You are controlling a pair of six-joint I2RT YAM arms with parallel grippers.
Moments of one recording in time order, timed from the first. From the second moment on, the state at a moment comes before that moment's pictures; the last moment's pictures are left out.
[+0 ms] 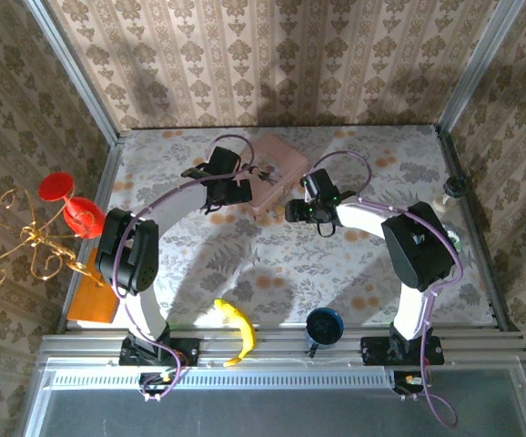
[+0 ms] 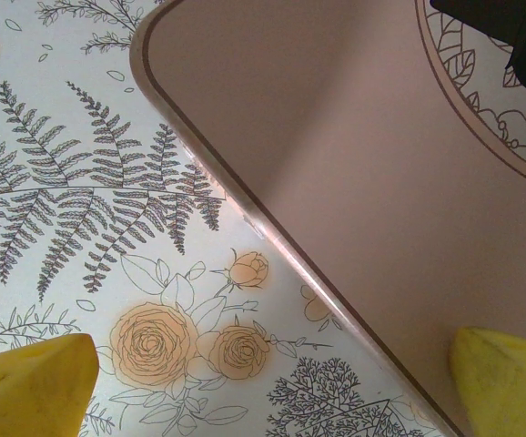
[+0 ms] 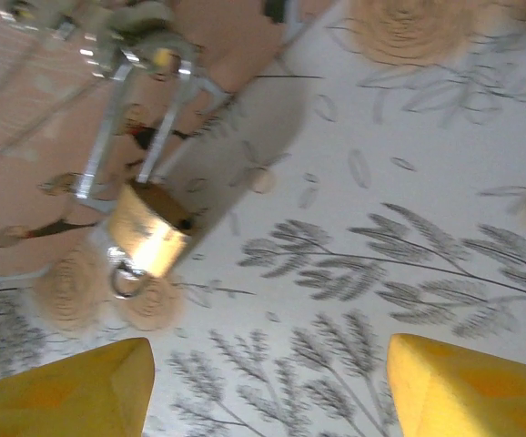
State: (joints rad) left arm -0.50 1.82 1.35 -0.58 -0.14 -0.53; right arm 0.45 1.87 1.13 -0.20 -0.11 0.42
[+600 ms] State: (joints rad) left arm -0.50 1.82 1.35 -0.58 -0.13 -0.53; right arm 0.45 2.06 1.30 -0.14 -0.26 0.48
